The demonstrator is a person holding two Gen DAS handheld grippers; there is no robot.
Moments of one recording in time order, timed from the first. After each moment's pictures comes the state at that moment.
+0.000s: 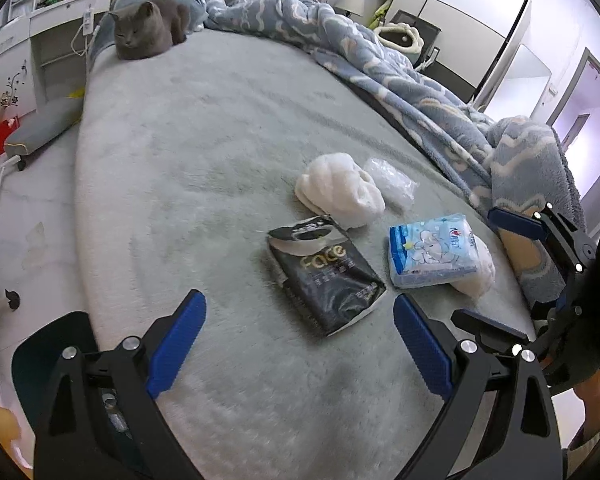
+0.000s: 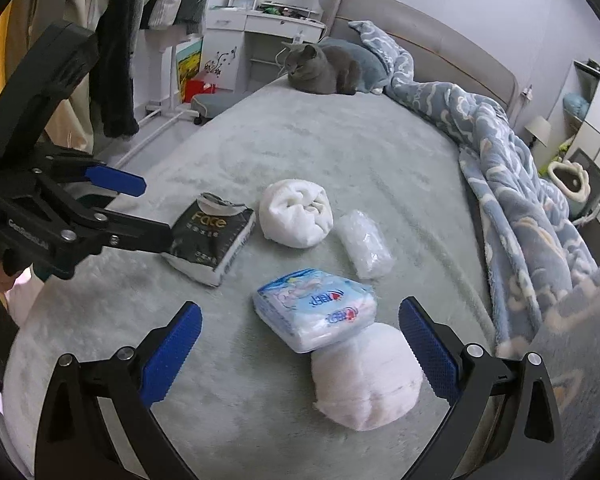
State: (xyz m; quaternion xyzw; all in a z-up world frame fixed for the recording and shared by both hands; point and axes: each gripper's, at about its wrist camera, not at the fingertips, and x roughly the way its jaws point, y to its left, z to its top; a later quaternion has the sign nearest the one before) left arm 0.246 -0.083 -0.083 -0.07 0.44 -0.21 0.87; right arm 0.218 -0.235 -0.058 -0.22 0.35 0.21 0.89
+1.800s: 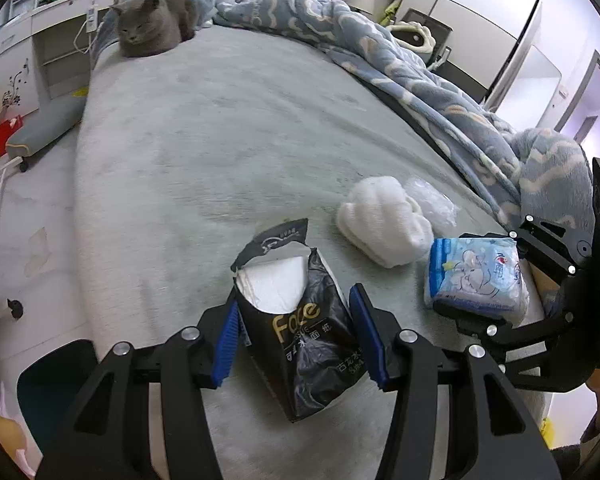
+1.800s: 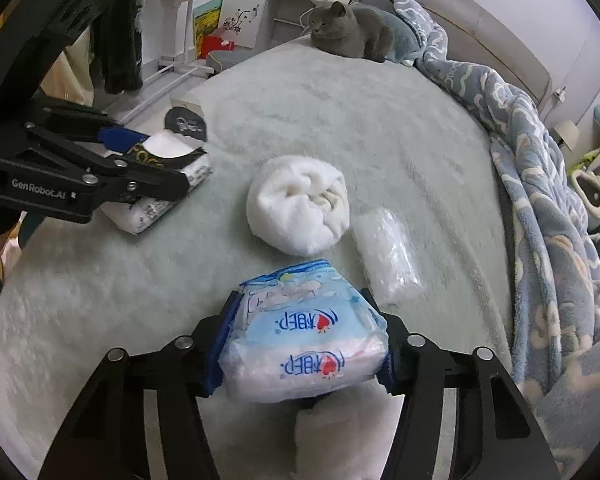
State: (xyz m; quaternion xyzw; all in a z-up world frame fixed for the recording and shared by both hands) left arm 0.287 -0.068 -0.089 -0.07 0.44 -0.19 0.87; right arm 0.271 -0.209 -0.083 -0.26 0.40 0.22 0.85
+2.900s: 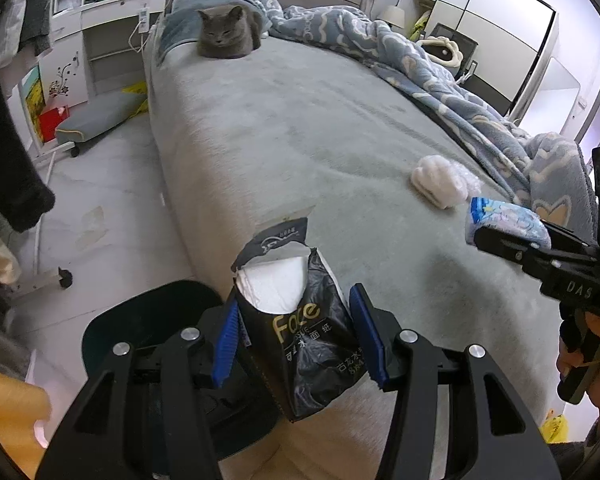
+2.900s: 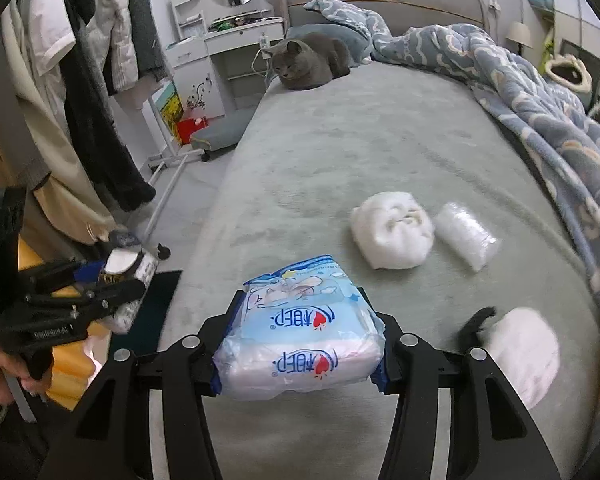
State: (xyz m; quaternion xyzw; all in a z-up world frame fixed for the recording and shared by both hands) left arm 0.202 0.038 -0.078 -0.06 0.43 -0.13 0.89; right arm 0.229 -0.168 -0.055 0.00 0.40 0.21 0.89
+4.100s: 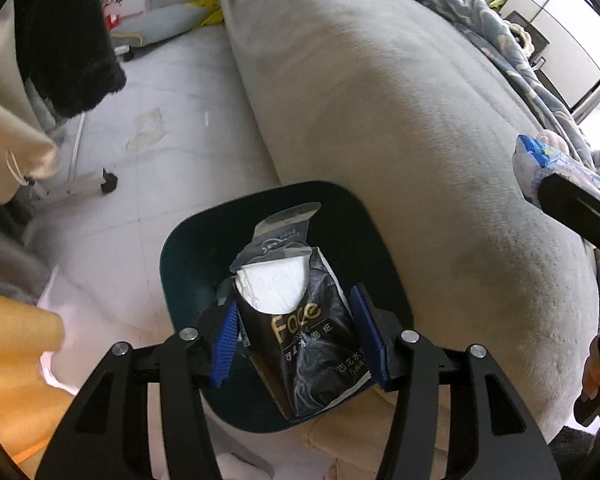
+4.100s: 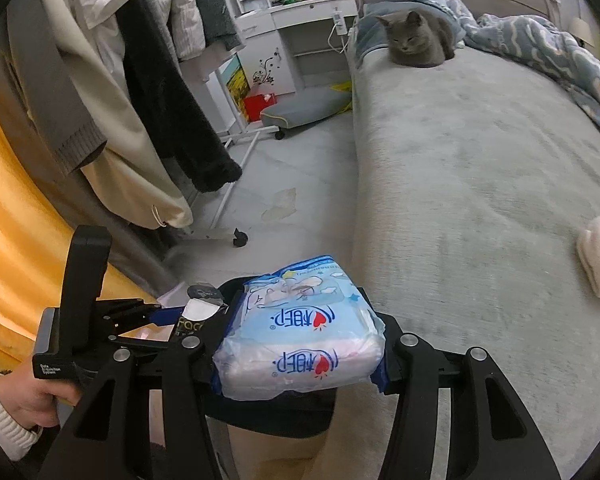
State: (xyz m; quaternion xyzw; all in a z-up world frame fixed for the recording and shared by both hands) left arm 0.190 0.172 -0.154 -0.11 0.55 -0.06 0.83; right arm 0.230 -0.003 -0.078 -0.01 0.43 0.31 0.85
